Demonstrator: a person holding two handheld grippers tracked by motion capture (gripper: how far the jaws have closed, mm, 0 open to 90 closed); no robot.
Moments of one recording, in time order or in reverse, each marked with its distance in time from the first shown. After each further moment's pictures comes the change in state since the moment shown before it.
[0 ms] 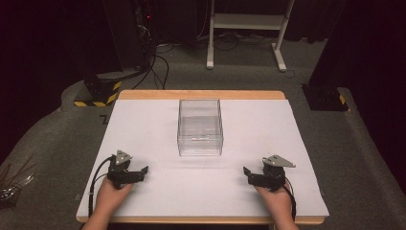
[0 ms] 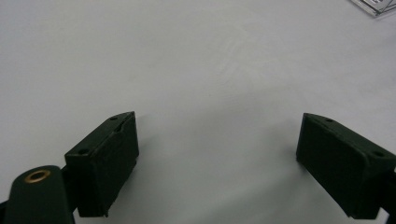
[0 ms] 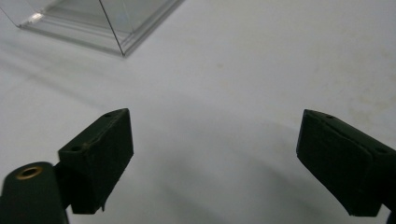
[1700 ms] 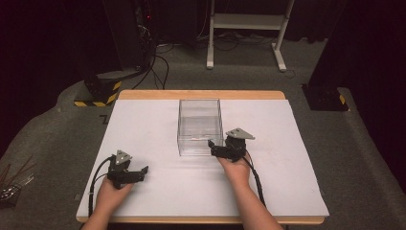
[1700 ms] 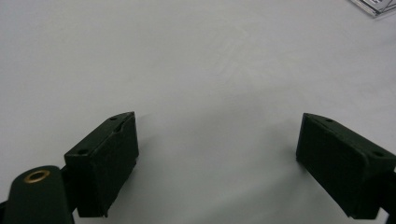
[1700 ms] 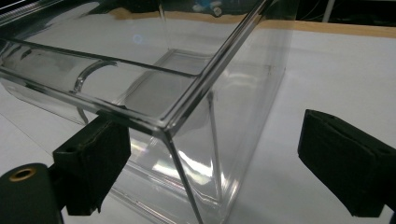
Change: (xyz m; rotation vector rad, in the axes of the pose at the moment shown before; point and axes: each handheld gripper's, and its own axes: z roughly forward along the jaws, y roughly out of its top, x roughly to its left) left arm 0.000 0.000 0.000 0.003 0.000 0.005; right arm 0.064 0.084 0.090 -0.153 0.084 0.021
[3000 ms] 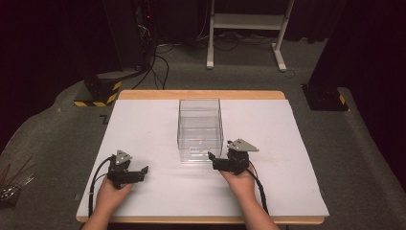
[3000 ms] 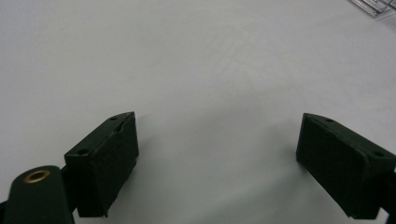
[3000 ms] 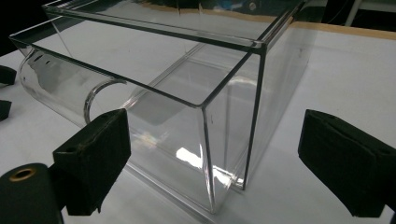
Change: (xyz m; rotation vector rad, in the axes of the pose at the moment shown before) left arm 0.000 0.000 0.000 -0.002 0.000 -0.002; right arm 0.017 -0.016 -0.037 -0.005 0.064 -0.066
